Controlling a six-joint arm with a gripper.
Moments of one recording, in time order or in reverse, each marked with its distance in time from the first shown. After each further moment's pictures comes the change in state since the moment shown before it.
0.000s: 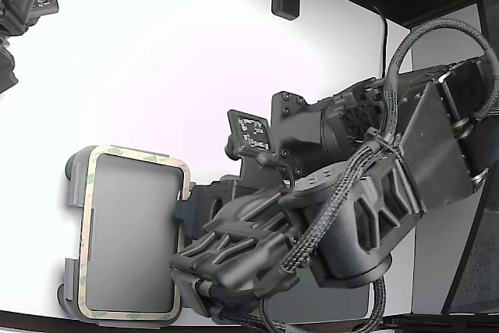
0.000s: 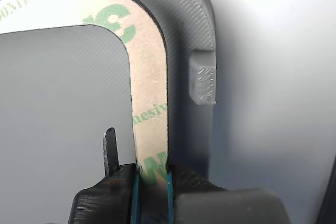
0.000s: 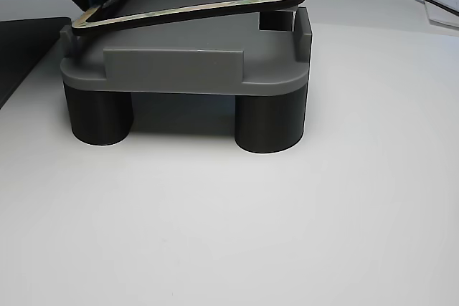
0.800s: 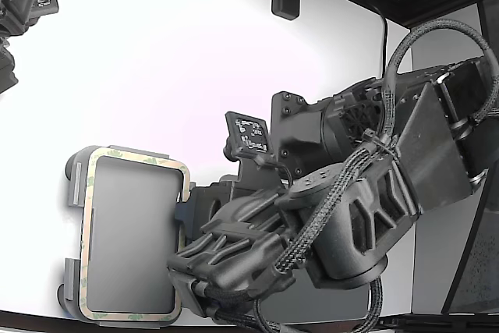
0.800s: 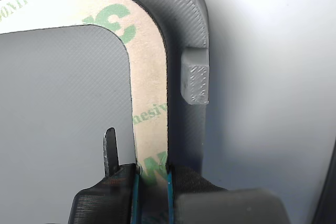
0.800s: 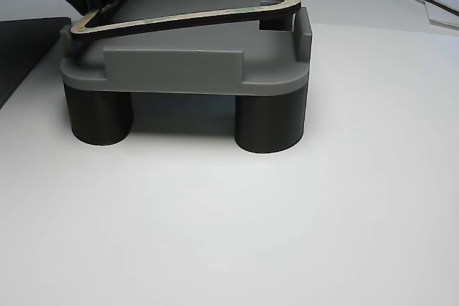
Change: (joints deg) arm -0.1 -0.6 0.1 0.0 -0.7 -0.4
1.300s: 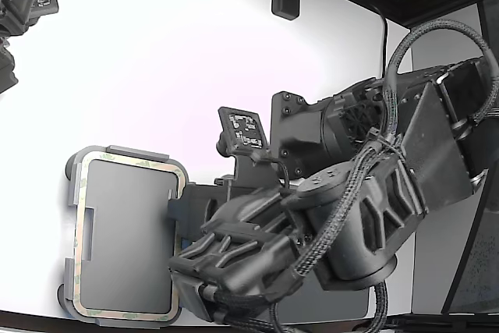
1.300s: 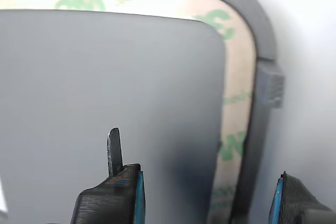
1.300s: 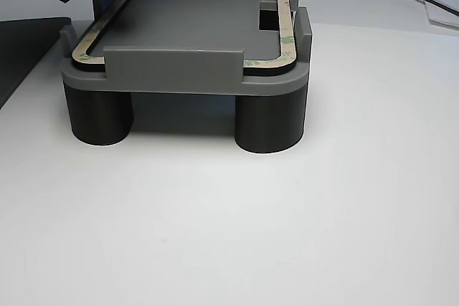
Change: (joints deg) arm 0.0 -0.4 -4.3 -0.1 4.4 -6.4
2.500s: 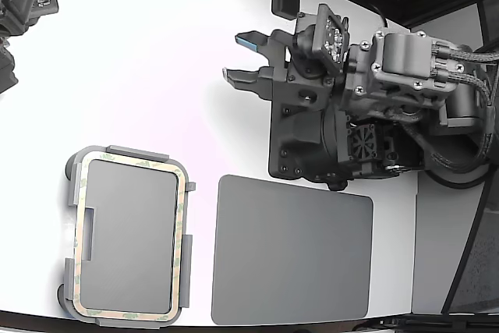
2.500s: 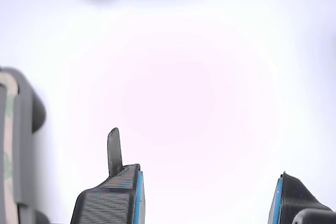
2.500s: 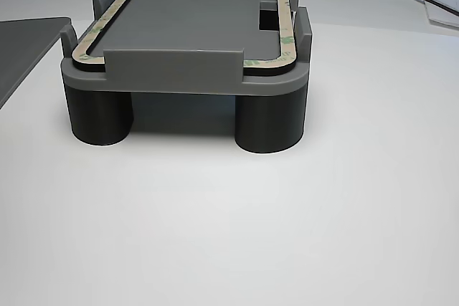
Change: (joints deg) arm -28.0 79.5 71.2 -39.1 -0.8 -110.5
